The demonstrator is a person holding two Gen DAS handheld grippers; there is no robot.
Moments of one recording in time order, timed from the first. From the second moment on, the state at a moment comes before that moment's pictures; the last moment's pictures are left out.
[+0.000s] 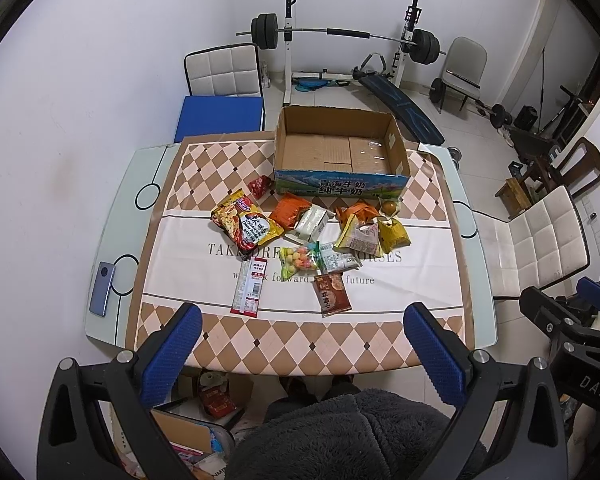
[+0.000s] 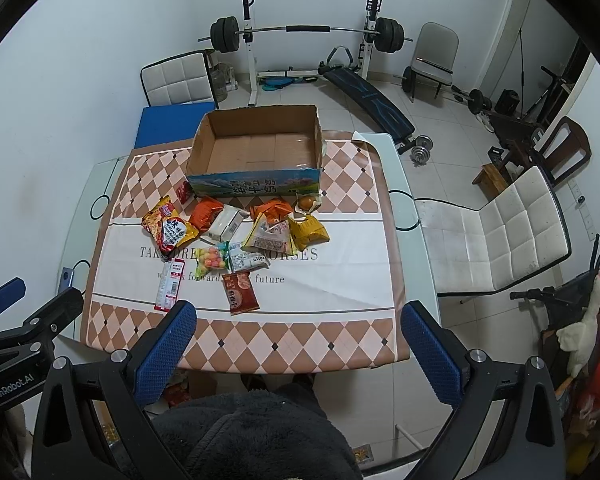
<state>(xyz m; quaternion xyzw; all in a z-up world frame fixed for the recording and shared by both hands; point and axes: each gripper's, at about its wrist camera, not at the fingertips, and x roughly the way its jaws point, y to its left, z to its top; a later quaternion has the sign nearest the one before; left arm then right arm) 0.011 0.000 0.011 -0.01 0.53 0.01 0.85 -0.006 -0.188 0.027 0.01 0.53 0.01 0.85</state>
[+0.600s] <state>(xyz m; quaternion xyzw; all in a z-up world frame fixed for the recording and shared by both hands) 0.009 0.001 0.012 -0.01 0.53 0.01 0.85 -0.007 -0.187 0.027 0.01 0.53 0.01 0.85</state>
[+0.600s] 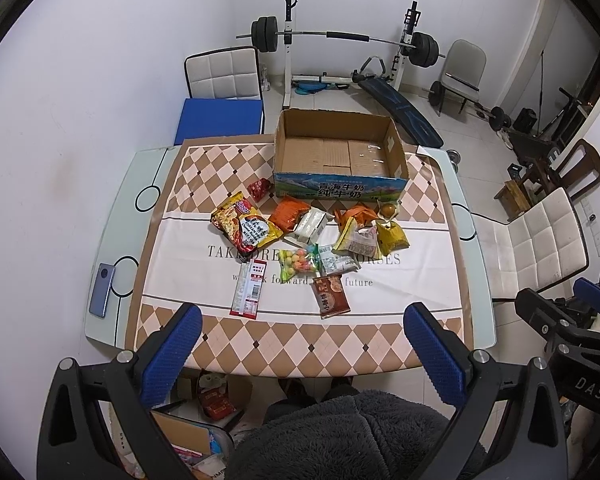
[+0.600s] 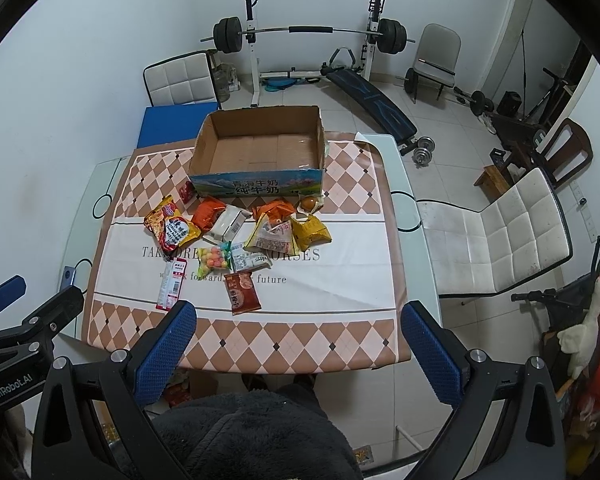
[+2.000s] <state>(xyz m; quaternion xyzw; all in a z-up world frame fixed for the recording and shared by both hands) 0.209 0.144 -0.213 -0.19 0.67 0.10 0.71 0.195 -0.150 -0.211 0.11 0.65 0.00 0.75</state>
